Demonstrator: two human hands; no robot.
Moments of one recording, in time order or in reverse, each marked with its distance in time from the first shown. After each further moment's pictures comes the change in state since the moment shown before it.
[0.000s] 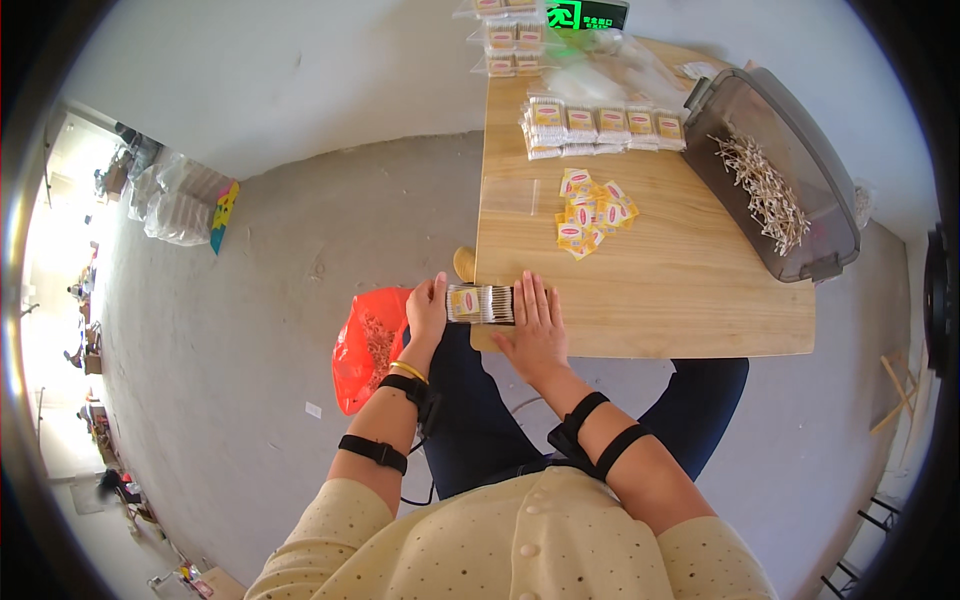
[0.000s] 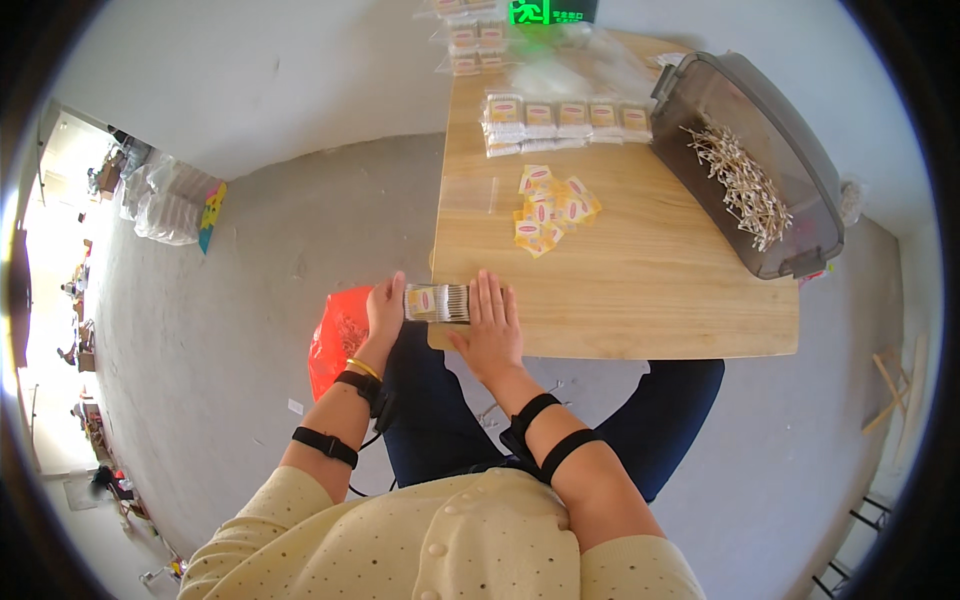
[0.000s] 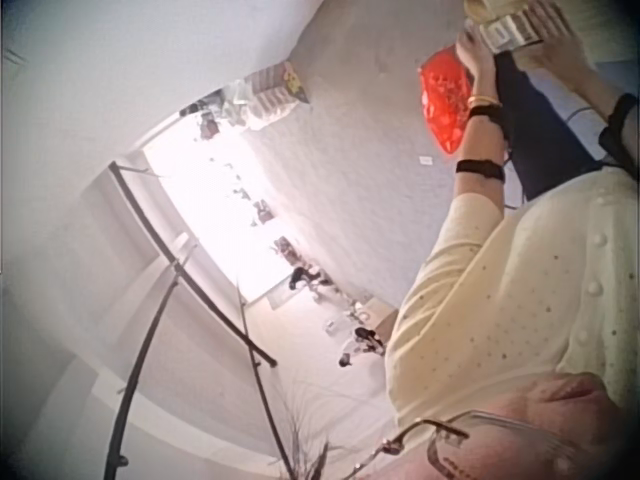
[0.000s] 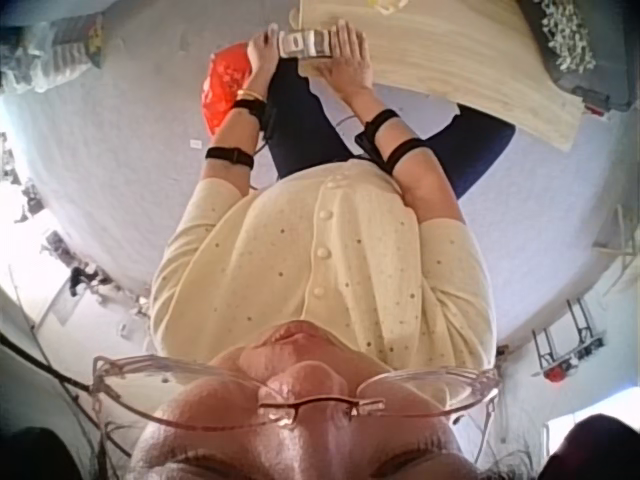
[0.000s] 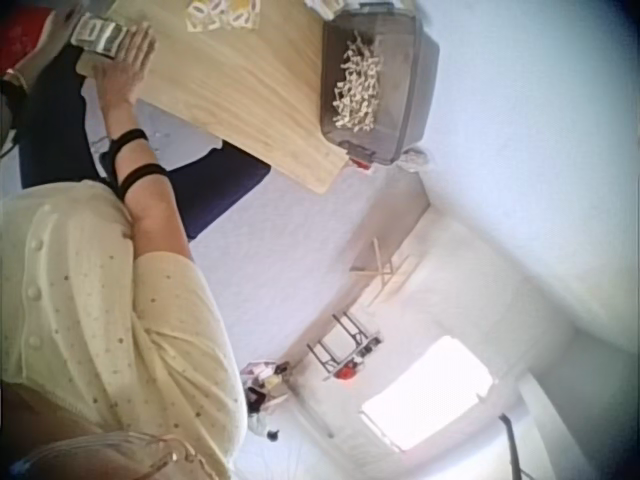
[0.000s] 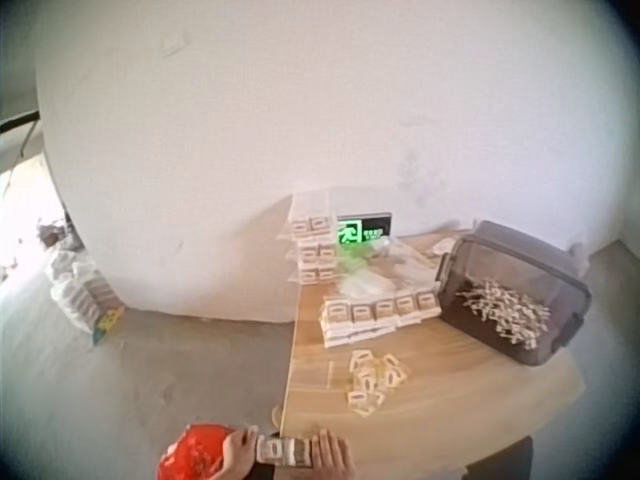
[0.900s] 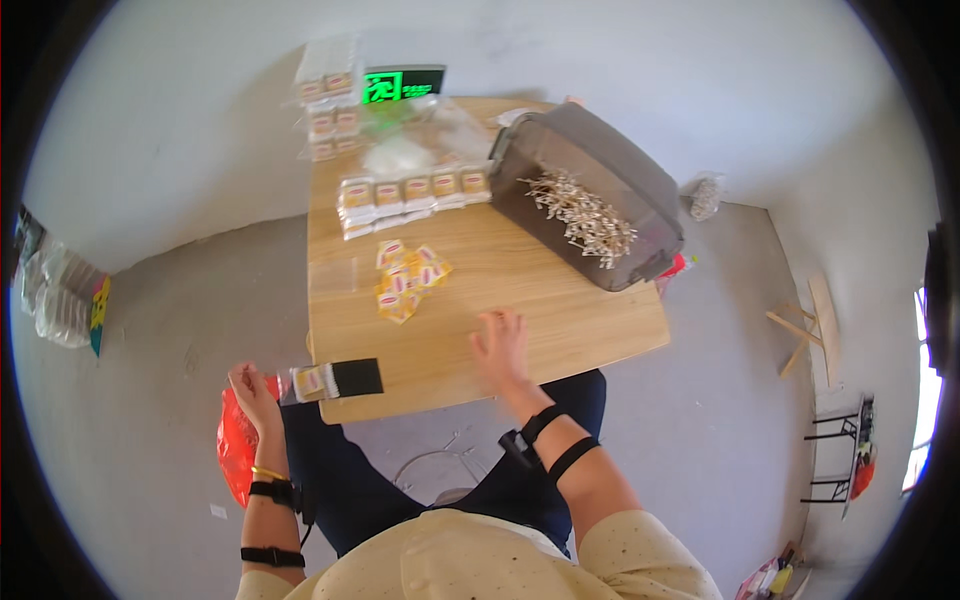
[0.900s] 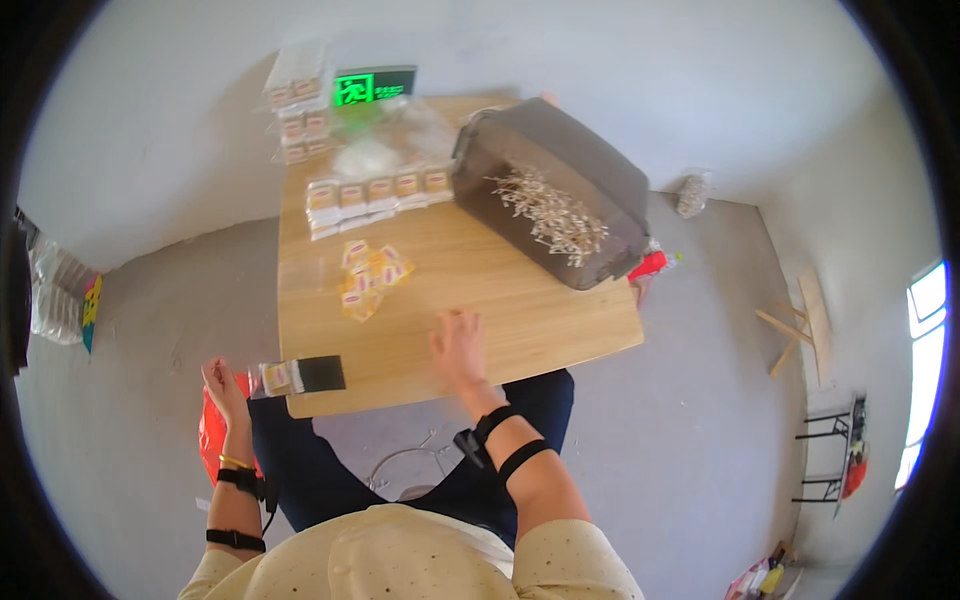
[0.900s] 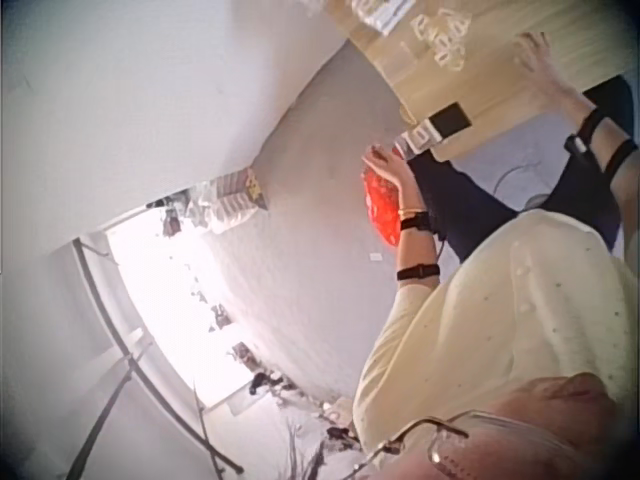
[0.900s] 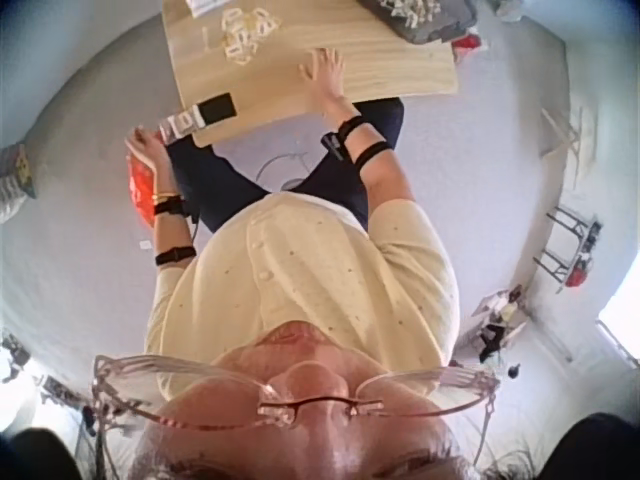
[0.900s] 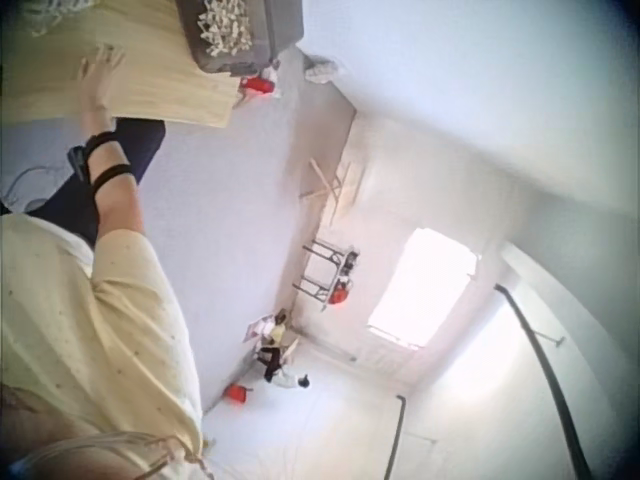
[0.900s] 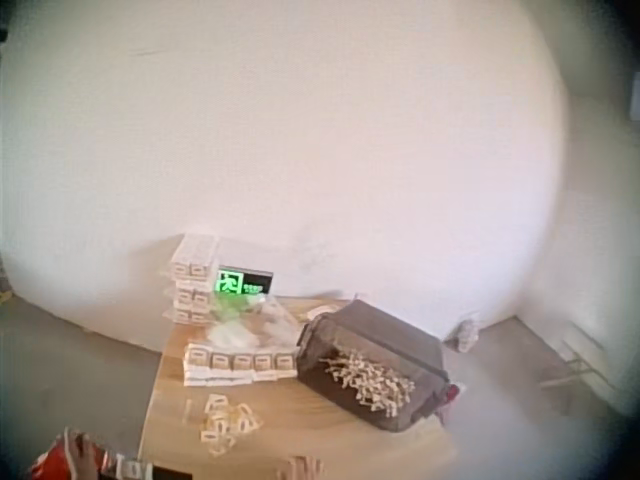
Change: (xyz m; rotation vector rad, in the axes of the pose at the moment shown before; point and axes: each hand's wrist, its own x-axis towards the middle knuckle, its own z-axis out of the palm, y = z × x) left_hand 0.009 -0.027 -0.024 -0.327 0.353 0.106; right_hand -0.034 0.197 -0.047 0.079 0.480 0.275
